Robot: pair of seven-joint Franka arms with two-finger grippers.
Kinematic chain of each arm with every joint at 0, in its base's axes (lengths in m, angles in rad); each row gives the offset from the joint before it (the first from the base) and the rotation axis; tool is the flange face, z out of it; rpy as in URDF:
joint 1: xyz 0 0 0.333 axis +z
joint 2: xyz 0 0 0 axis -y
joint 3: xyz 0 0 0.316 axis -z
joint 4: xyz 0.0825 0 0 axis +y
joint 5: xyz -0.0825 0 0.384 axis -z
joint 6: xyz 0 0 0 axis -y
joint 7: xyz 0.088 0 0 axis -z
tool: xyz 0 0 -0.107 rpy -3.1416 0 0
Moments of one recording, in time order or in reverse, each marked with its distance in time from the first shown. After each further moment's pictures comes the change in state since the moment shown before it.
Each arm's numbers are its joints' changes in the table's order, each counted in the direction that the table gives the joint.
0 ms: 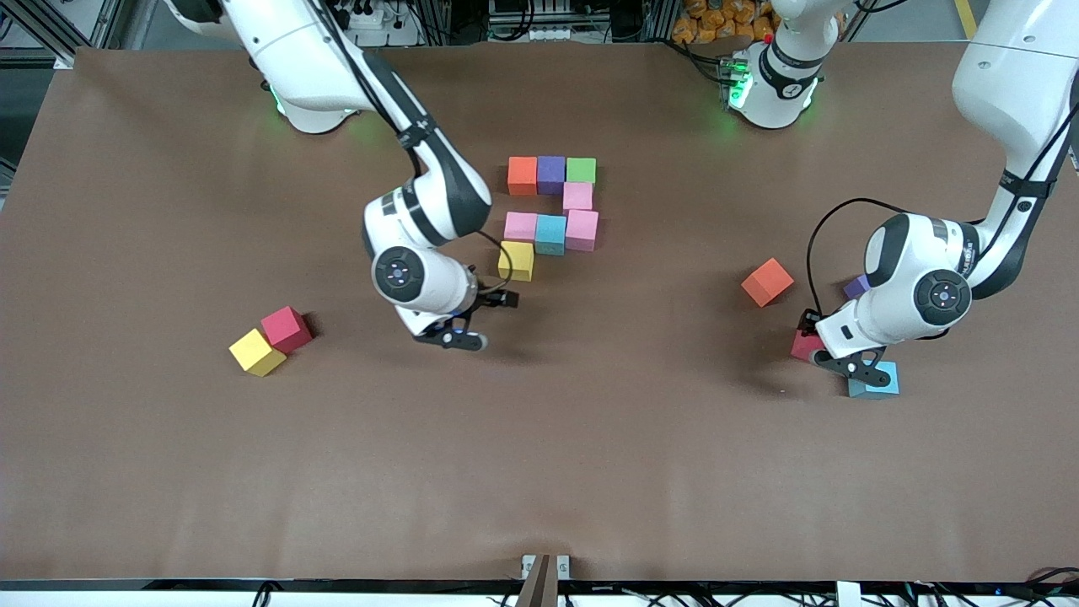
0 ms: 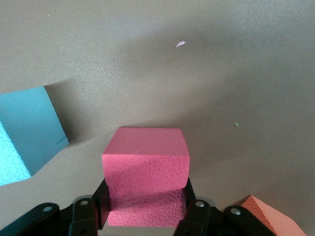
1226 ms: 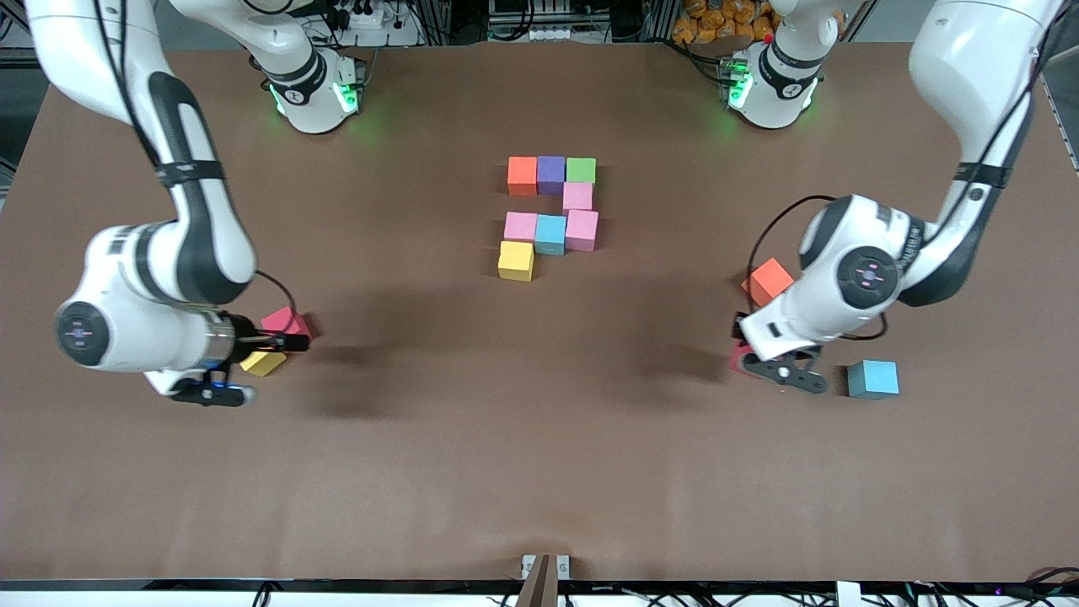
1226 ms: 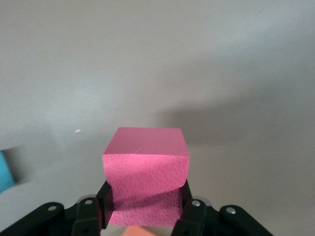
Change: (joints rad) left arm -0.178 0.018 0.166 -0.196 0.016 -0.145 -0.315; right arm -0.466 0.116 0.065 -0.027 0.153 -0.300 -0.450
